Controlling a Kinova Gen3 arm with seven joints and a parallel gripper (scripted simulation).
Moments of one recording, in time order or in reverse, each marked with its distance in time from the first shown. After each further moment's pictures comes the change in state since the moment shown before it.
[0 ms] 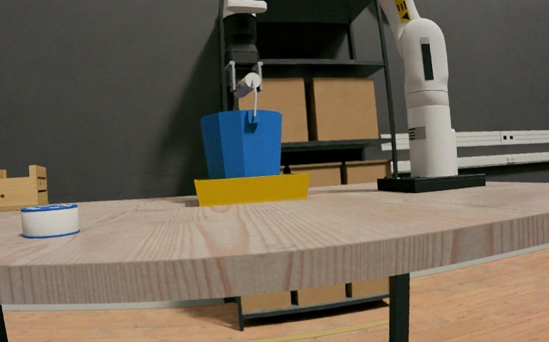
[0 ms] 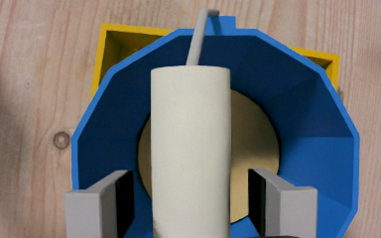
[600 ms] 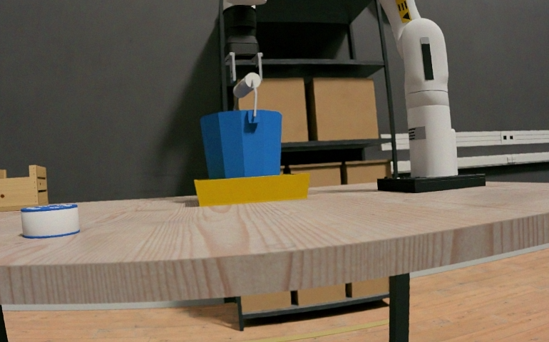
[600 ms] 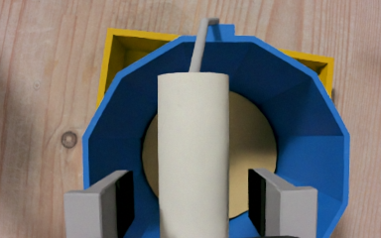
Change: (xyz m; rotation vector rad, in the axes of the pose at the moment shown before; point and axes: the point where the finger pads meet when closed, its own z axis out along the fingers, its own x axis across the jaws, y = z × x) arm -0.001 0.000 -0.021 0.000 -0.003 0.001
